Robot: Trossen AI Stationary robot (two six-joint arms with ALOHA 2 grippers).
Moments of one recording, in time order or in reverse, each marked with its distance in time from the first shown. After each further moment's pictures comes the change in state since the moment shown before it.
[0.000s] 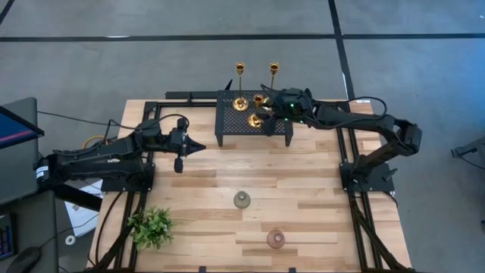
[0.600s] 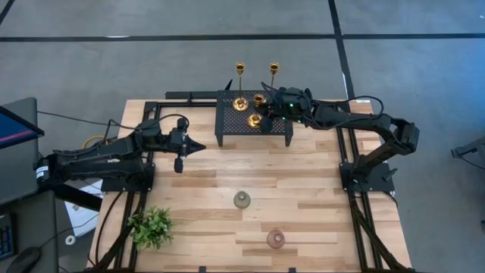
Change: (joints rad) left arm 0.000 0.000 0.000 0.001 0.000 0.000; right arm 0.000 0.031 -0.001 0.110 0.002 0.002
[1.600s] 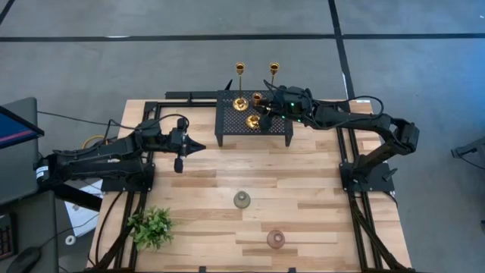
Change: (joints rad) left arm 0.000 0.000 0.000 0.000 0.000 0.000; right arm -0.001 0.001 0.000 0.060 0.001 0.024
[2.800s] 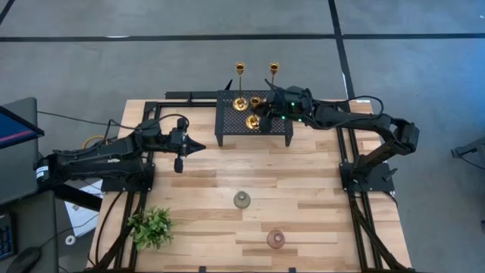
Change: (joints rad) left arm 0.000 0.000 0.000 0.003 0.000 0.002; right arm 0.001 0.000 0.000 0.016 -0.108 0.037
